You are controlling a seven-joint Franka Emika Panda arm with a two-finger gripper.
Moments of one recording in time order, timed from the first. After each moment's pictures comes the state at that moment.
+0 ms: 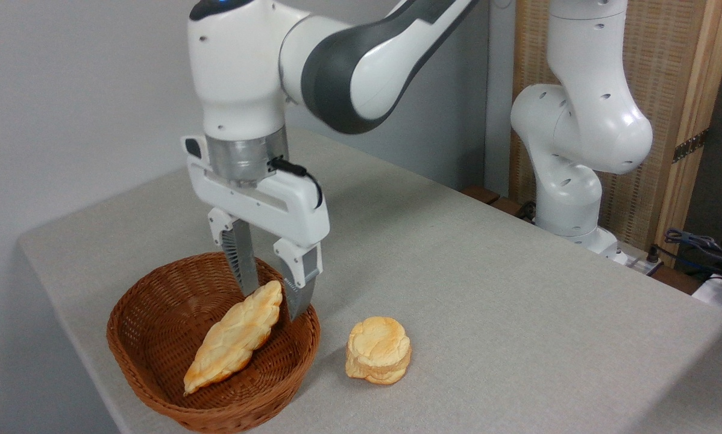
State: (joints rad) arm -0.12 0.04 0.03 -1.93 -0.05 2.05 0.48
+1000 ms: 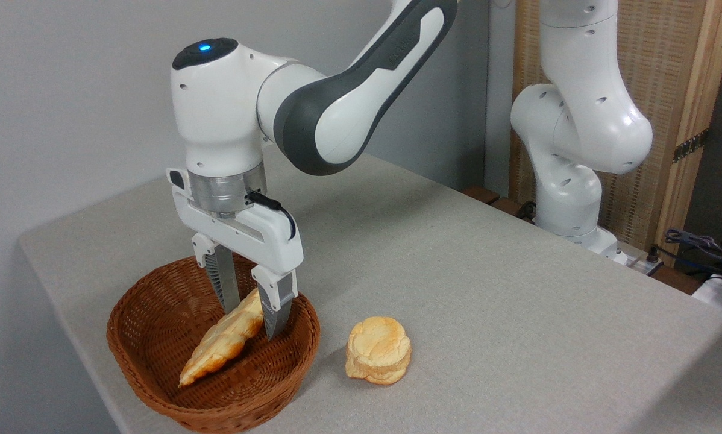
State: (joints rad) arm -0.12 0.14 -0.02 -1.92 -0.05 2.16 0.44
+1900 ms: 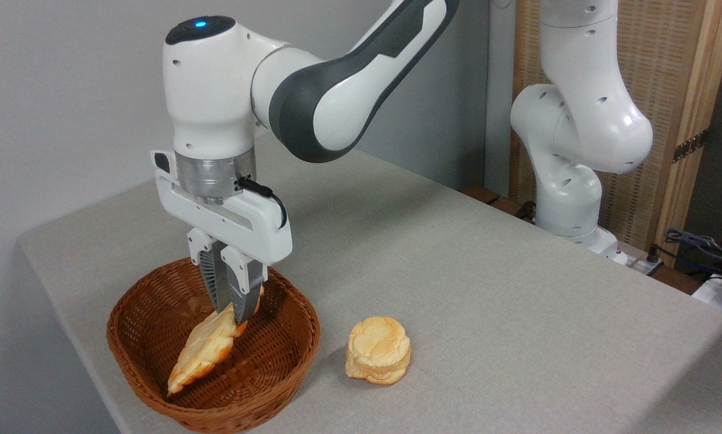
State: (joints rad) arm -0.11 0.13 -0.02 -1.86 -0.08 2.16 0.44
